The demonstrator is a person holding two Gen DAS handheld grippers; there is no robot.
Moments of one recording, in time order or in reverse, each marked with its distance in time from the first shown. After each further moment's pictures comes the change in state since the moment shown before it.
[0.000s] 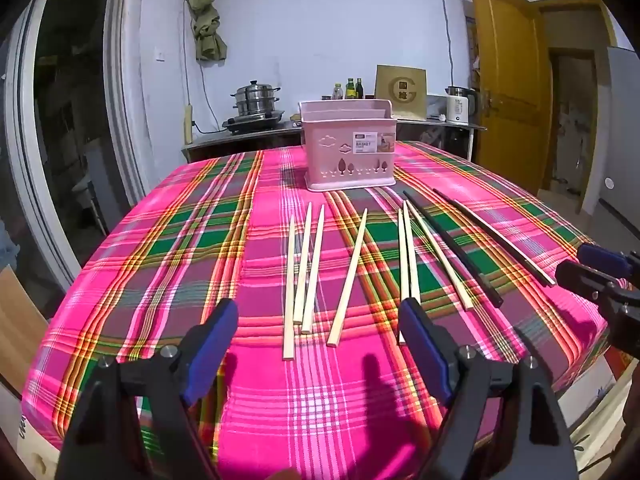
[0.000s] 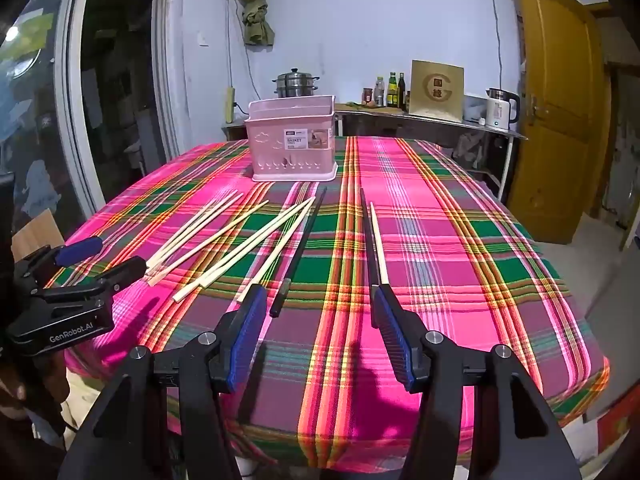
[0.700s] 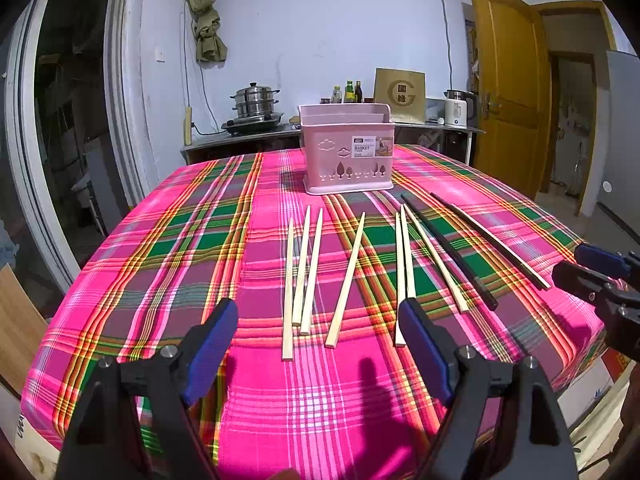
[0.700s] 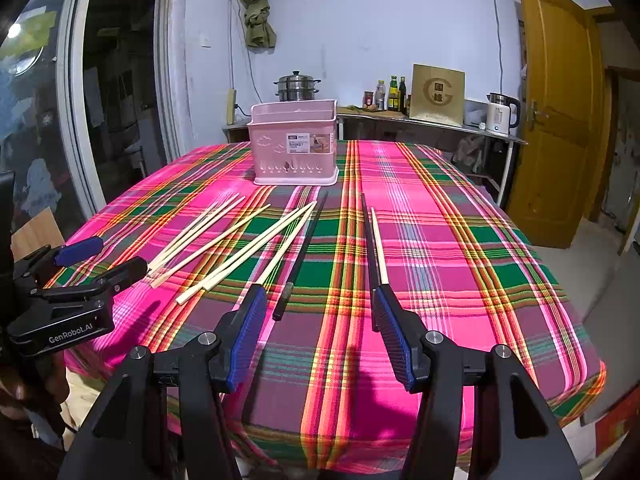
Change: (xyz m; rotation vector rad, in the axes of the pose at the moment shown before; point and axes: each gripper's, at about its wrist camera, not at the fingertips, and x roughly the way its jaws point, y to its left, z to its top) left arm -0.003 0.000 0.002 -0.007 -0.003 -0.004; right arm -0.003 0.003 0.002 -0.012 -0.010 -0.006
